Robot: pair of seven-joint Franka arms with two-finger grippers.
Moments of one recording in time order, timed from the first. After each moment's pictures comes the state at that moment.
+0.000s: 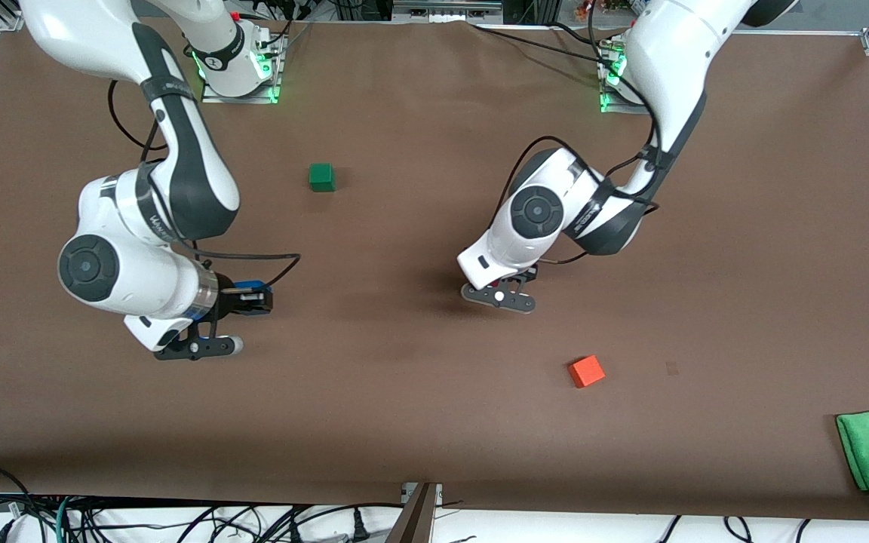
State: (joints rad) left arm -0.32 0.69 -0.34 -1.50 0.11 2.13 -0.45; right arm 0.28 0.61 -0.01 -1.31 0.14 1.84 0.18
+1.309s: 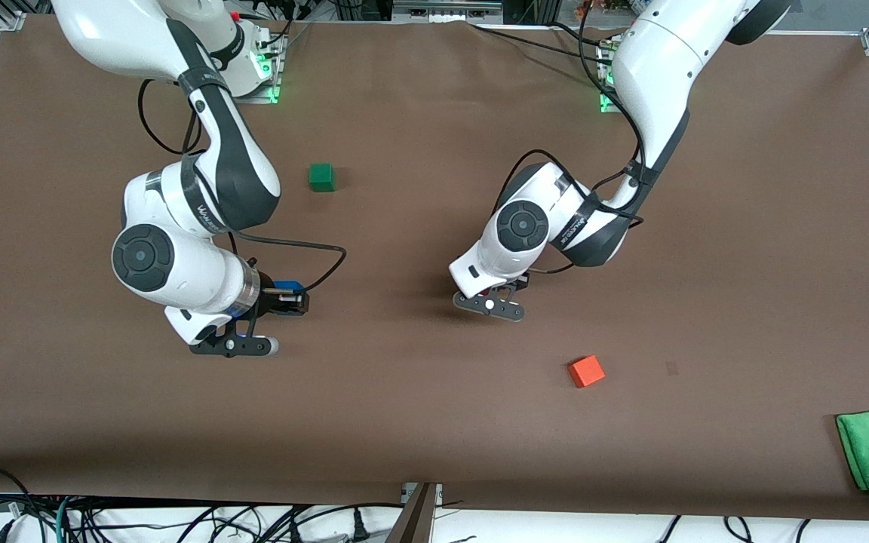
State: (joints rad) left arm -0.34 0.75 -0.33 -1.44 0.13 2.13 -0.46; right arm 0.34 0.64 0.00 -1.26 0.14 1.86 0.33
